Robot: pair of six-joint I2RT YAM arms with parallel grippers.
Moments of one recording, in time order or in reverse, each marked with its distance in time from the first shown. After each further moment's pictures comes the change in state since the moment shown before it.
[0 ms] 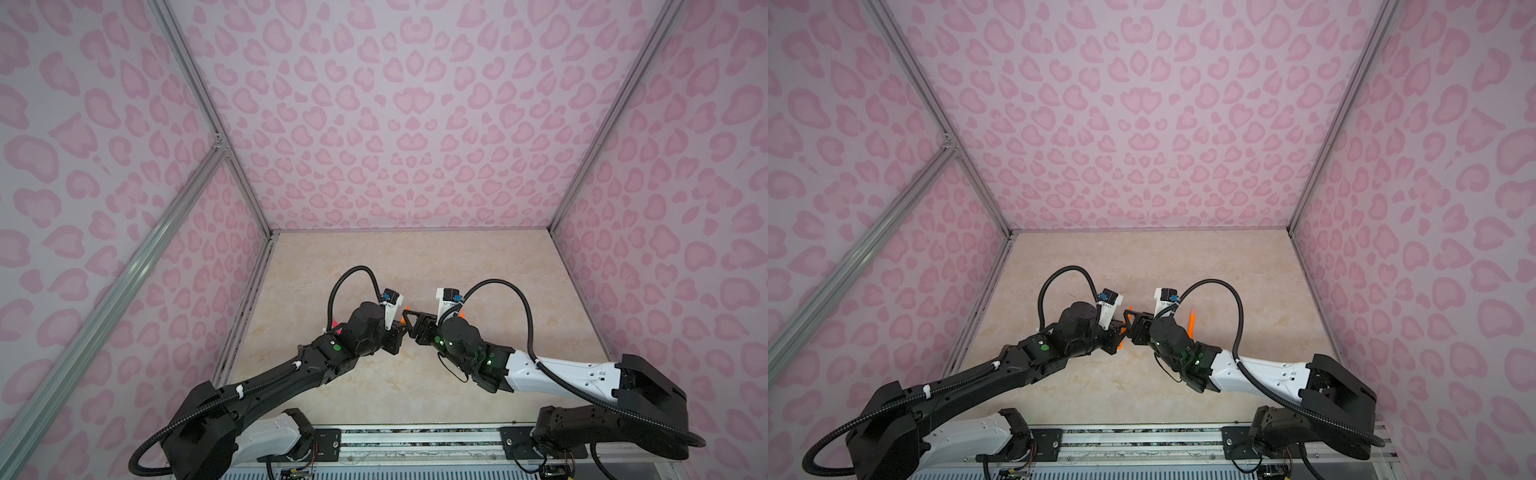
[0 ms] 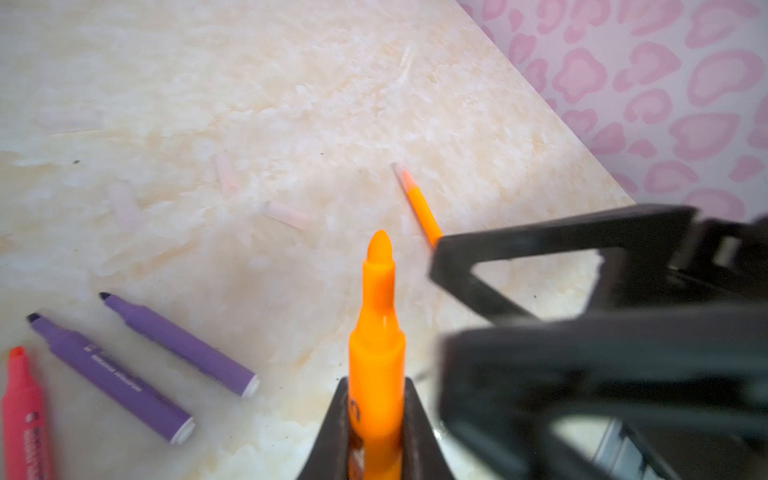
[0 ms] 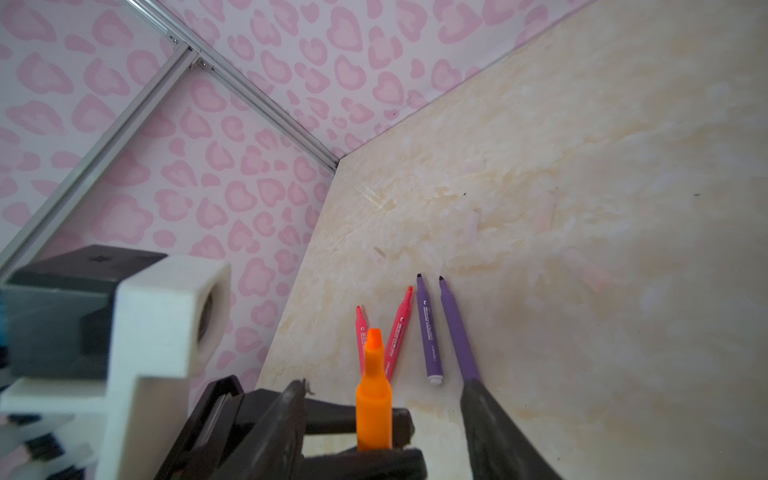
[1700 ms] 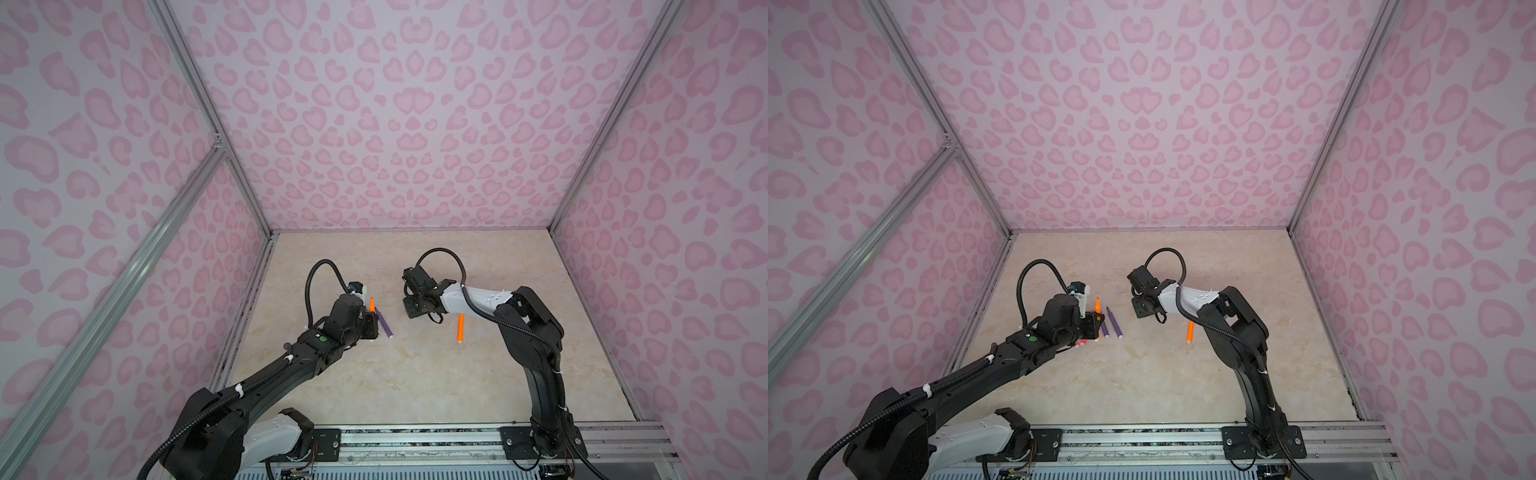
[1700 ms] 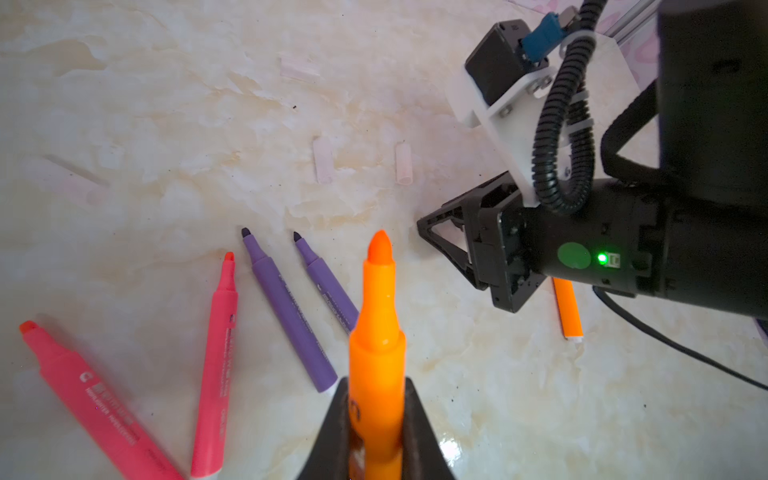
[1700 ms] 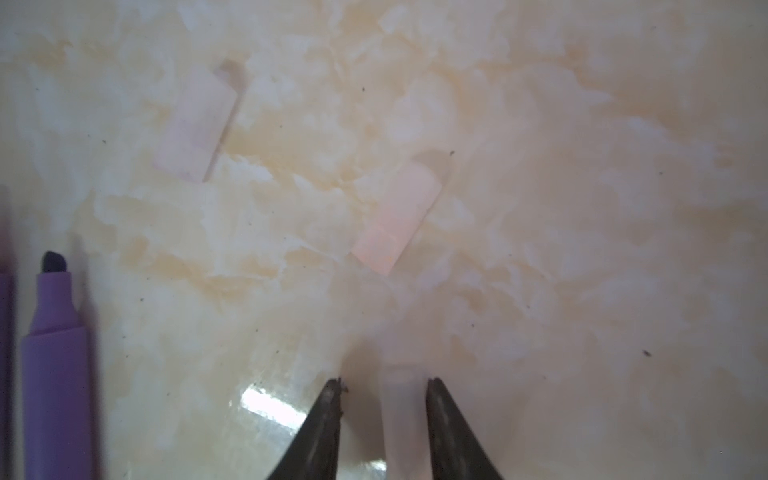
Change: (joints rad) left arm 0.200 -0.007 -0.035 -0.070 -0.063 -0.135; right arm -0.314 0.784 0.765 -0.744 -0.259 -0.630
